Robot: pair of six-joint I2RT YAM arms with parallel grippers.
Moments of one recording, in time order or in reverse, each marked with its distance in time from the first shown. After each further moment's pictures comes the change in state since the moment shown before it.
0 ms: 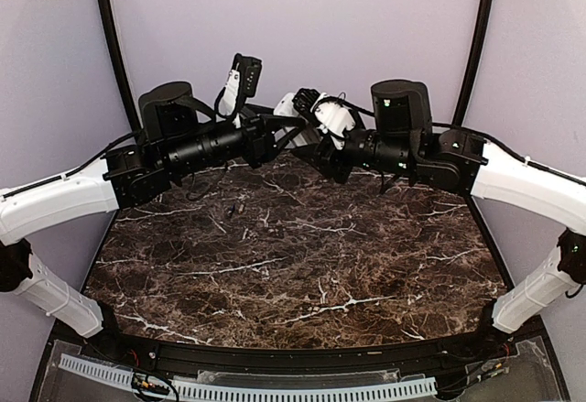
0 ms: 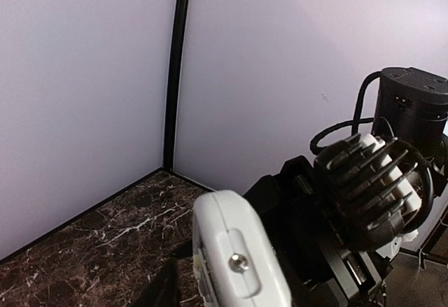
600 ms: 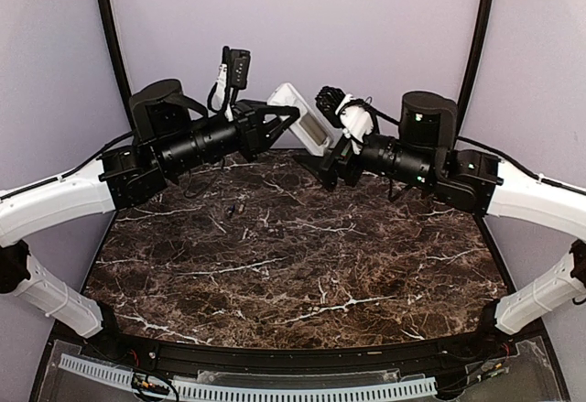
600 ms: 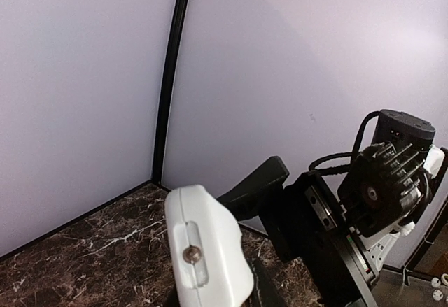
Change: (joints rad) left arm -0.005 -0.014 -0.007 0.051 0.037 -0.072; right arm 0.002 -0.095 -0.142 0.179 -0.003 -0.002
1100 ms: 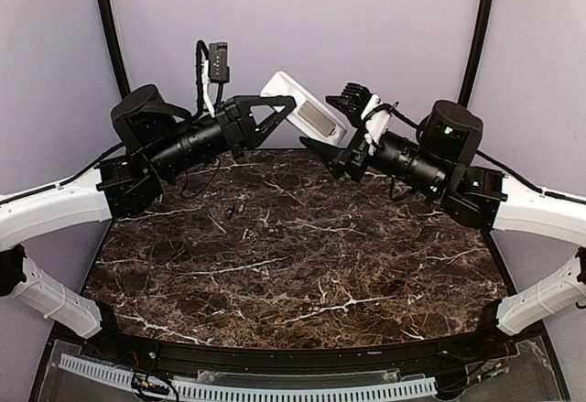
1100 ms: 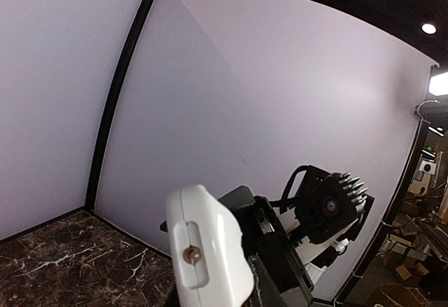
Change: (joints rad) left arm 0.000 -0.047 -0.087 0.241 0.157 -0.208; right arm 0.001 -0.101 -0.175 0.357 -0.089 -0.106
